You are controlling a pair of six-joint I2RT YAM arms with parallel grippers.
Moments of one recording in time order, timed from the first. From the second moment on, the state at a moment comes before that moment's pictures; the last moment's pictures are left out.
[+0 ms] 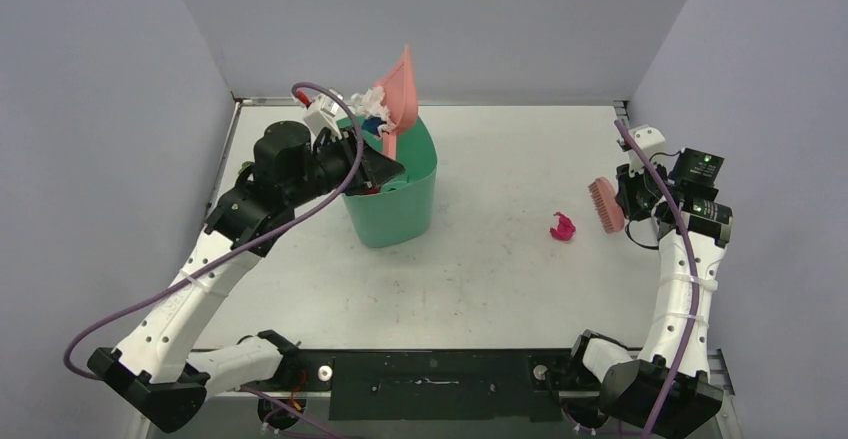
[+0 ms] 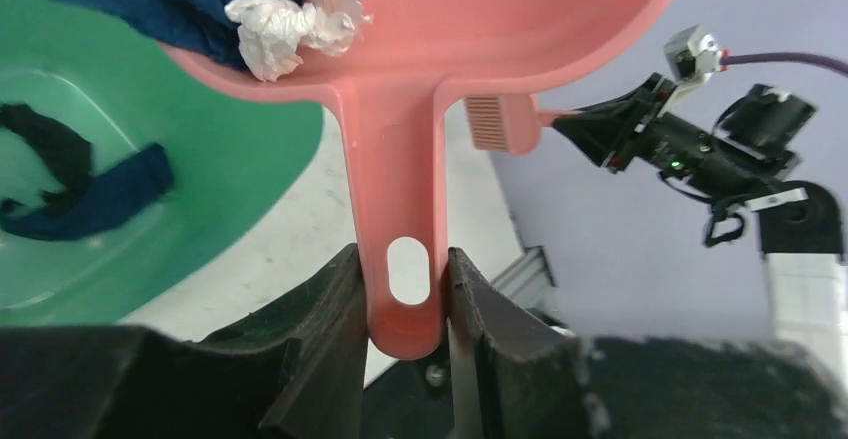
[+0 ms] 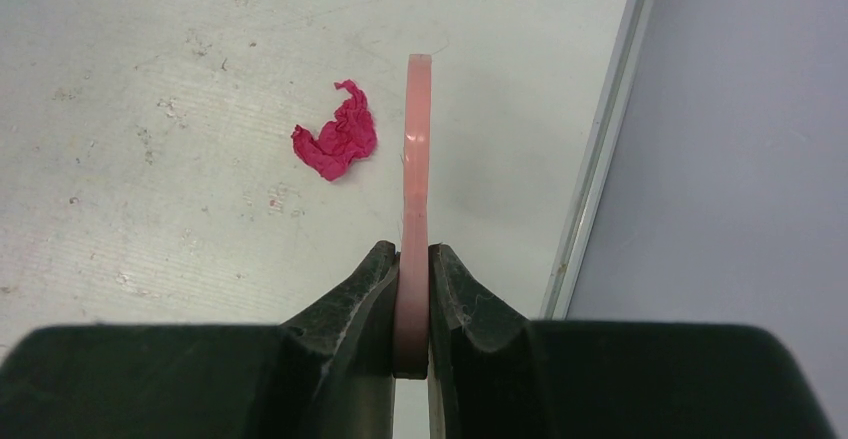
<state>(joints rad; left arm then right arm) -0.60 1.12 1.40 -0.57 0.17 -0.73 -0.38 1.06 1.19 -0.90 -0.40 -0.59</state>
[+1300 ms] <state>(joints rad) -0.72 1.10 1.41 -0.43 0.34 -0.73 -0.38 1.10 1.19 -0.93 -0.42 -0.60</state>
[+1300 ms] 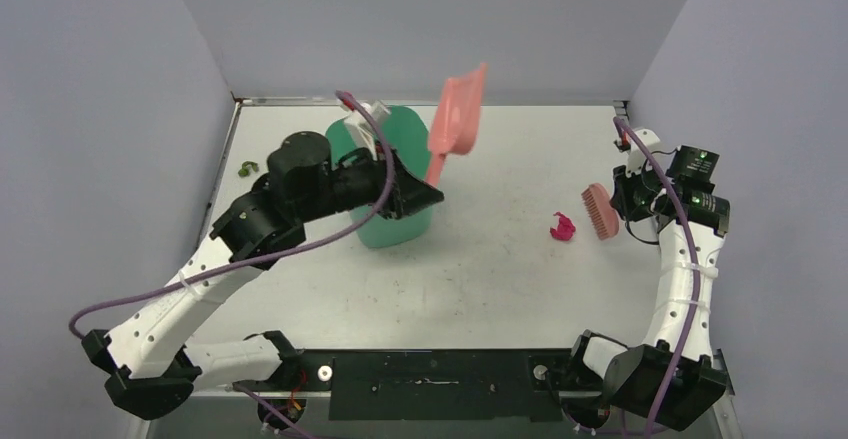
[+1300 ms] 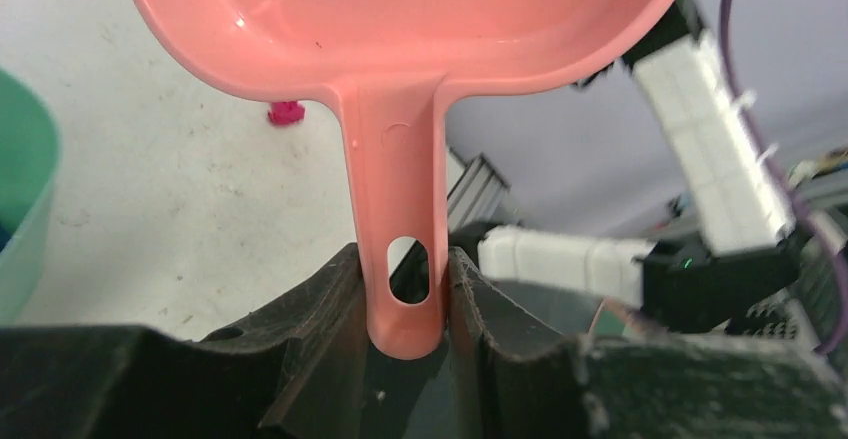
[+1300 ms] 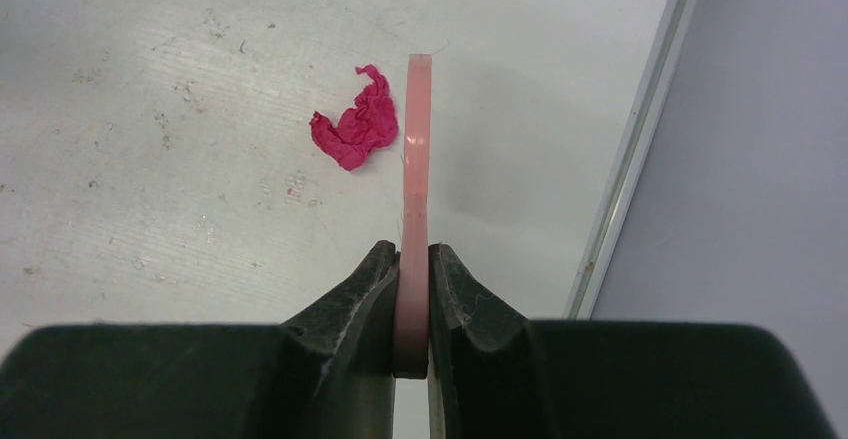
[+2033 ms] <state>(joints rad) -1.30 1.79 1.53 -1.04 -0.27 -0.15 -0.32 1.33 1.14 -0.80 -0.23 -0.61</state>
